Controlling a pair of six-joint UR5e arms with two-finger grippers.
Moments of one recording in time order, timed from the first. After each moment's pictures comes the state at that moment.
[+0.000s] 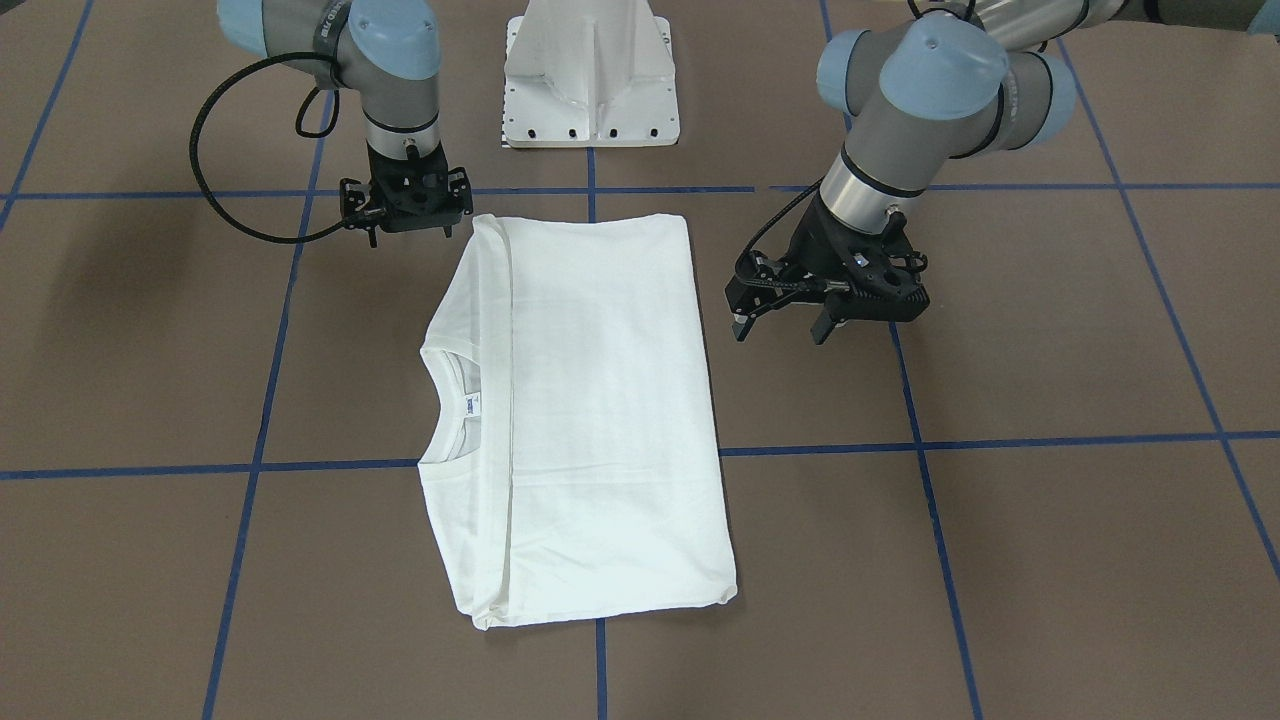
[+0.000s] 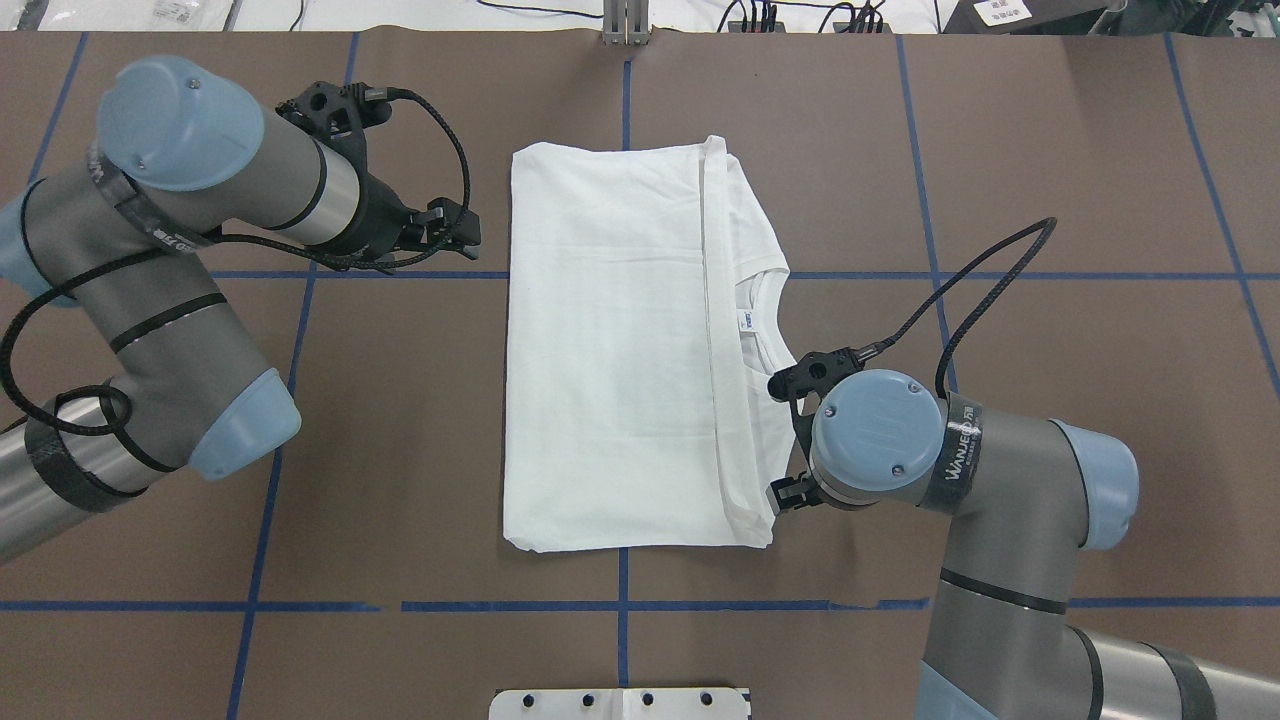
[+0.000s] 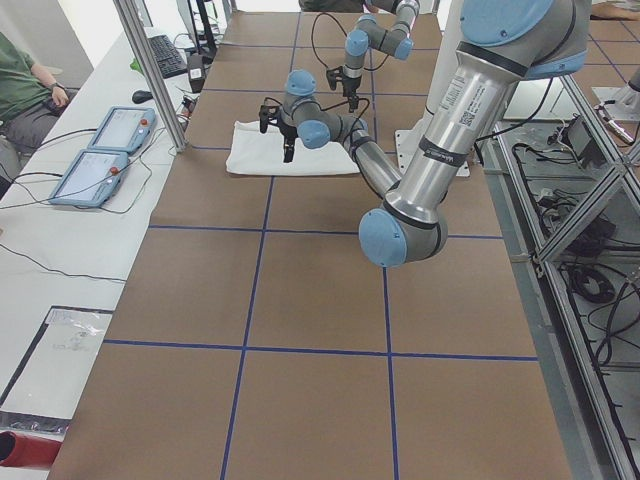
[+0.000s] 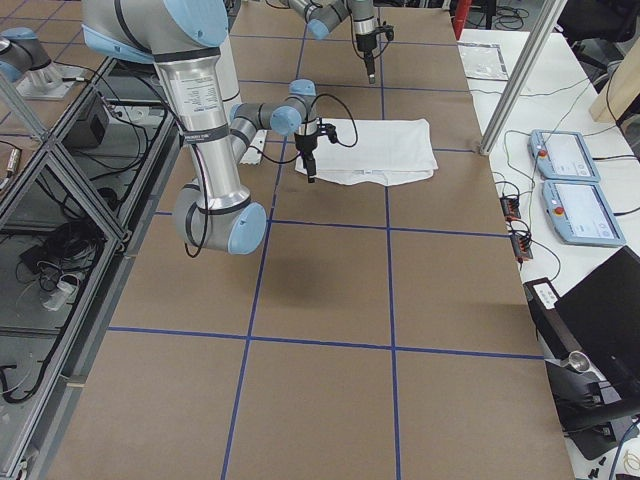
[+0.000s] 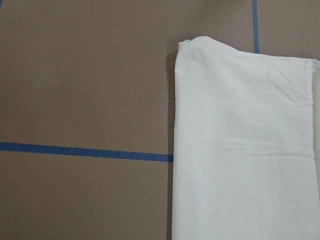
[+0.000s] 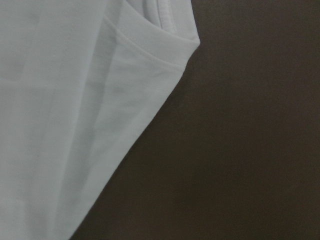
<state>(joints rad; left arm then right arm) -0.76 -2.08 -1.78 -1.87 -1.98 -1.23 0.38 -1.19 1.99 -1.79 1.71 0.97</state>
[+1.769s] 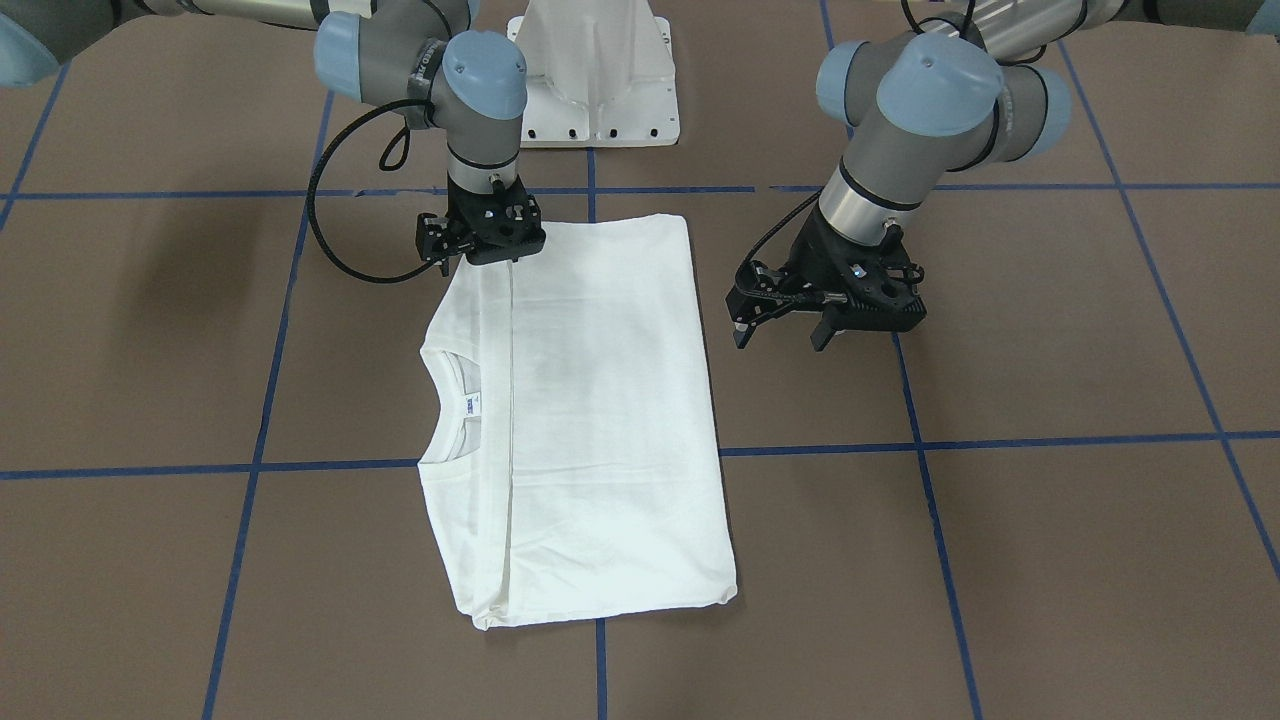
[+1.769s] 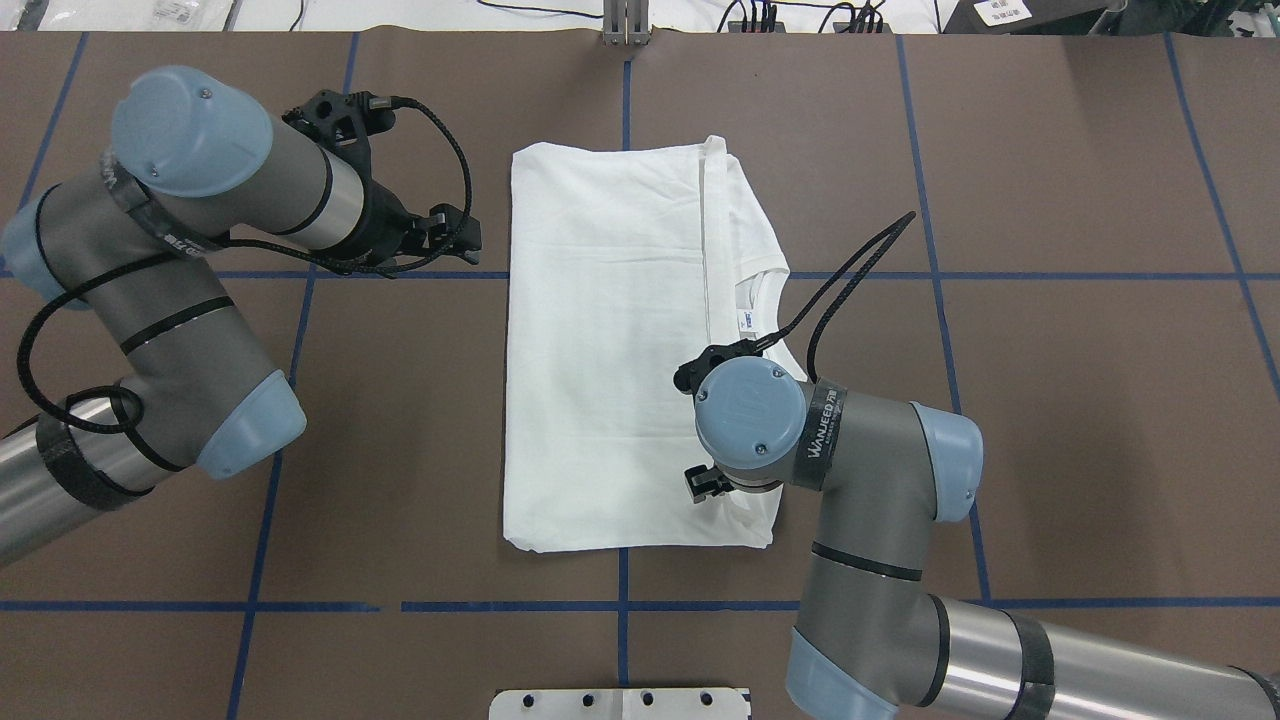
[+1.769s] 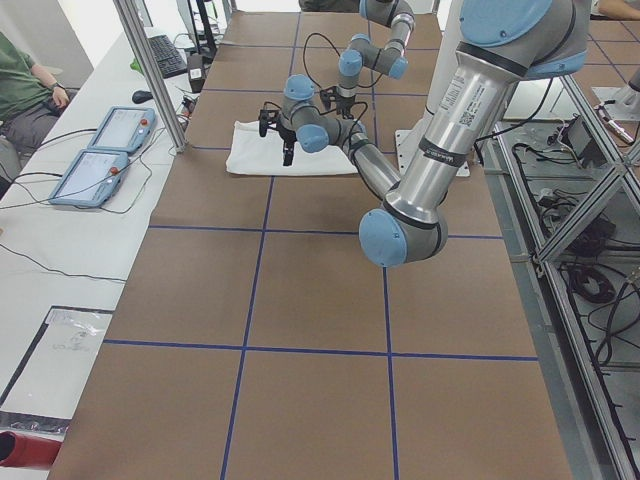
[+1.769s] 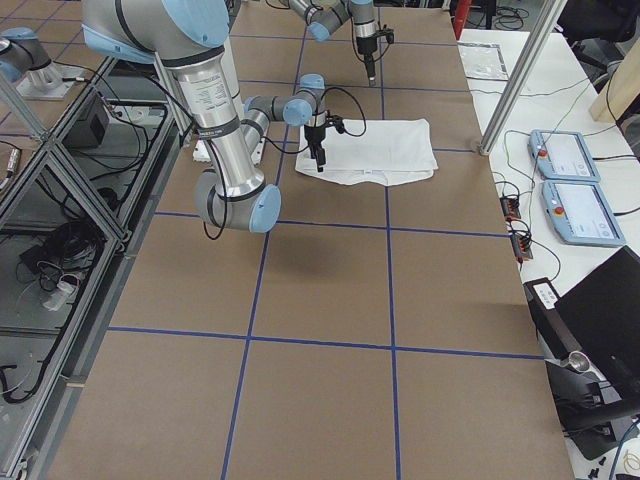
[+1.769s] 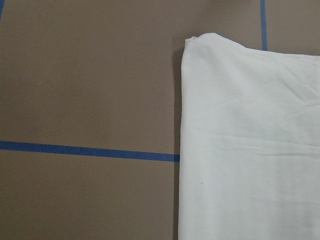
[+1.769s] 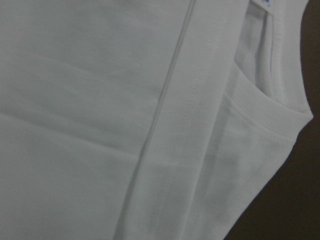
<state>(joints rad) -0.75 -2.08 -1.74 -1.89 -1.98 -1.23 0.36 -1.01 1.77 -1.76 1.71 0.93</state>
